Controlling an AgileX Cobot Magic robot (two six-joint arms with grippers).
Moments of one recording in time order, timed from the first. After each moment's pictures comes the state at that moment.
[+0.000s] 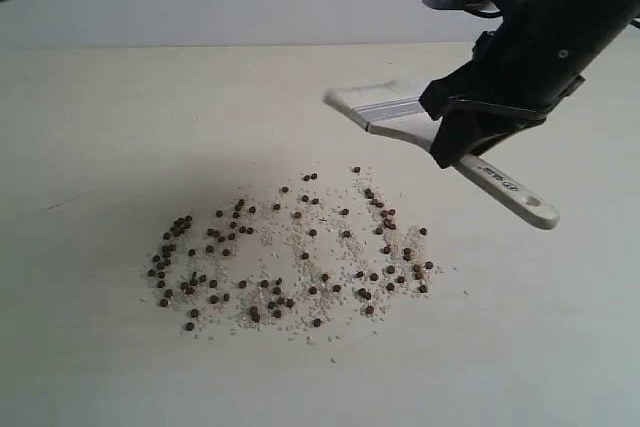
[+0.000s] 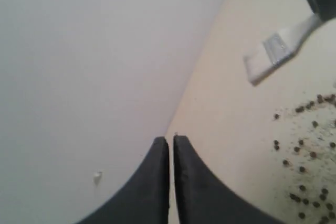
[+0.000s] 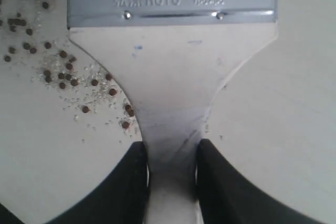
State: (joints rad) left arm 0.09 1.07 -0.76 1.72 -0.94 -0.74; right arm 0.29 1.66 -1.21 0.39 1.06 -0.37
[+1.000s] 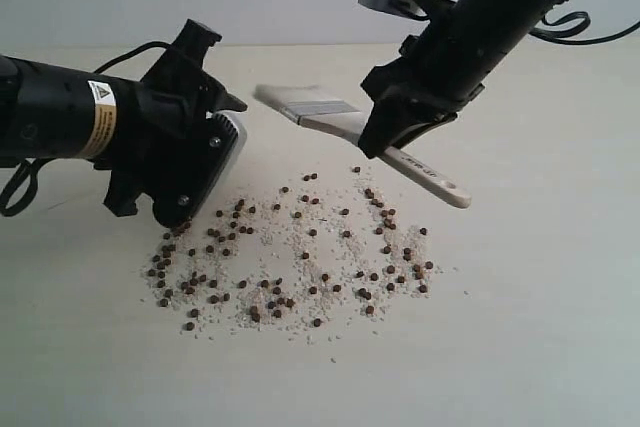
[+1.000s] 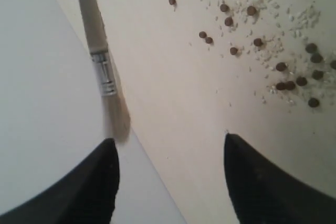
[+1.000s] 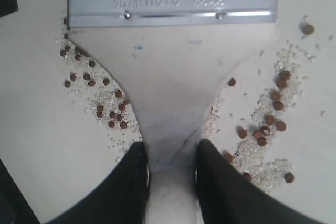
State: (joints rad) left arm -0.58 1.56 -0.81 1.75 -0.08 0.01; right arm 0.29 1.94 -1.42 0.64 1.13 -0.62
